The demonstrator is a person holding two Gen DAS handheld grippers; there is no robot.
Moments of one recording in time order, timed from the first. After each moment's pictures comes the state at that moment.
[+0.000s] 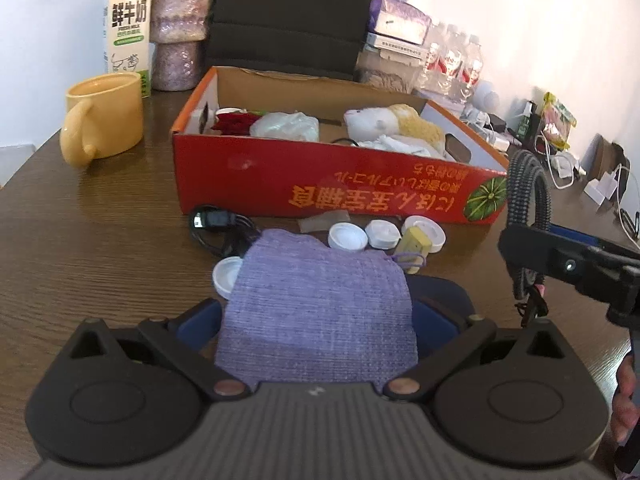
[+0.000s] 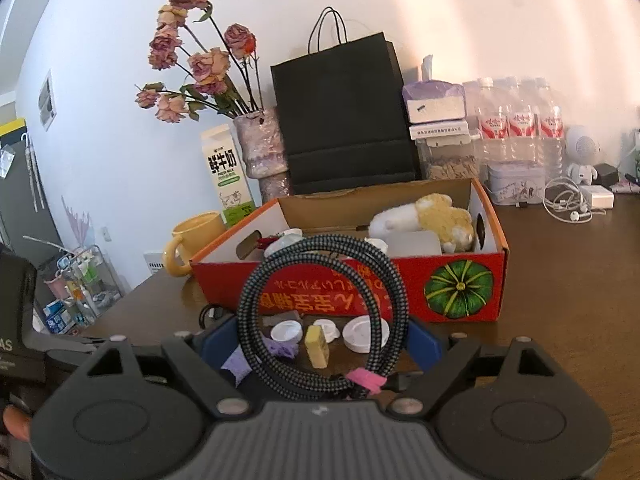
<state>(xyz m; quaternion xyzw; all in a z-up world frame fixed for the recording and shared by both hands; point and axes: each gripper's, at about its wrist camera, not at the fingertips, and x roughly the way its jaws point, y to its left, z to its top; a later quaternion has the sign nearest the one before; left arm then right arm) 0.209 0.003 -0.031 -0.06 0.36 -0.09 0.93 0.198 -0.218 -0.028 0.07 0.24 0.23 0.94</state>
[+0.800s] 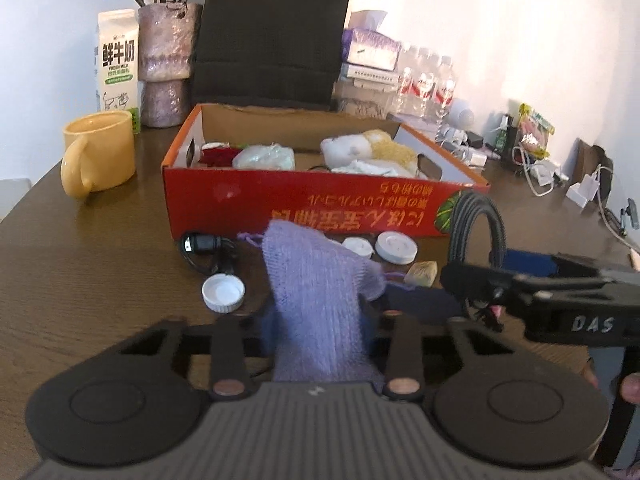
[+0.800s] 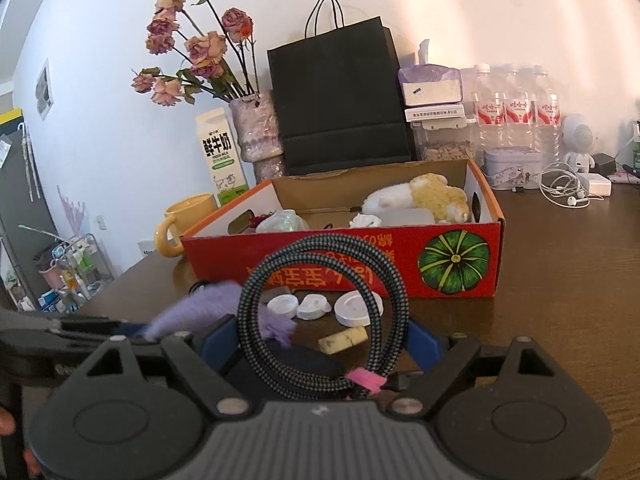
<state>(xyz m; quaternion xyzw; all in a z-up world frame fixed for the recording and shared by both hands) 0.182 -0.002 -0.018 -0.04 0.31 -0.11 0.94 0.193 -0.217 -0.044 0.06 0.25 0.23 0.94</state>
